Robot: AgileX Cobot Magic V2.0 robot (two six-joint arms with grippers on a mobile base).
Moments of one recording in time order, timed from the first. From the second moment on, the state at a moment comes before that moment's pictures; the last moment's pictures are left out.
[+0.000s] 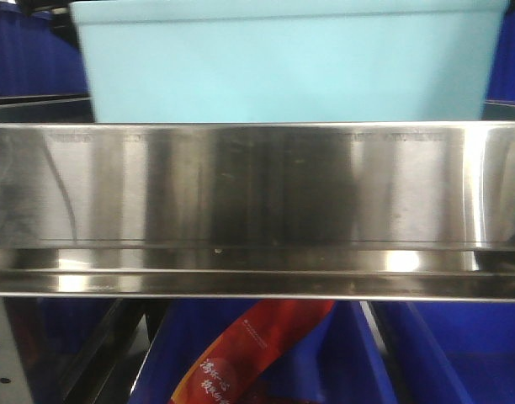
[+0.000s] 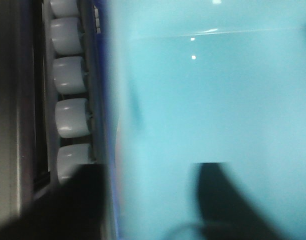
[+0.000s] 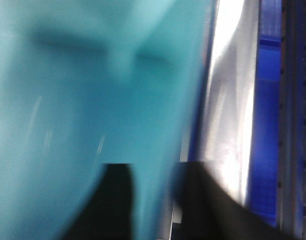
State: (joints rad) left arm -0.36 1.90 -1.82 0.05 1.07 -0.27; right arm 0.15 1.78 -1.66 0.05 1.02 0.12
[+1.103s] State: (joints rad) left arm -0.46 1.55 -1.82 0.14 1.10 -0.28; right arm 0.15 1.40 -1.66 0.04 1.06 0.13
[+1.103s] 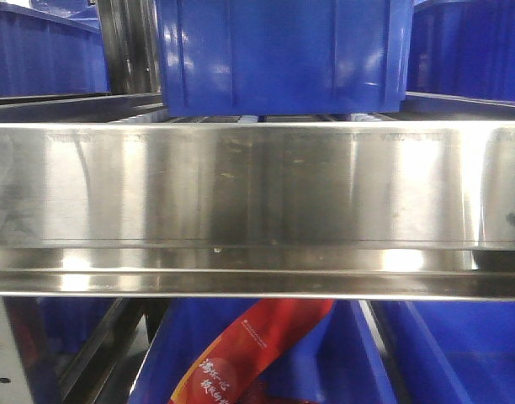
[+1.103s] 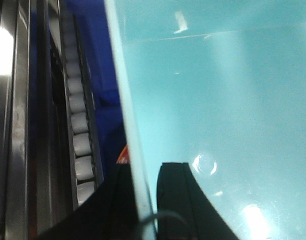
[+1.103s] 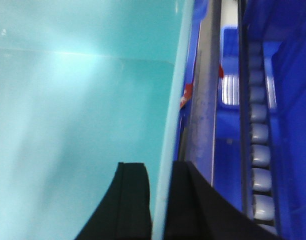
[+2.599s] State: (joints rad) left arm -0.47 1.53 -1.82 0.20 1.07 -0.29; right arm 0.15 1.39 -1.66 0.05 1.04 0.13
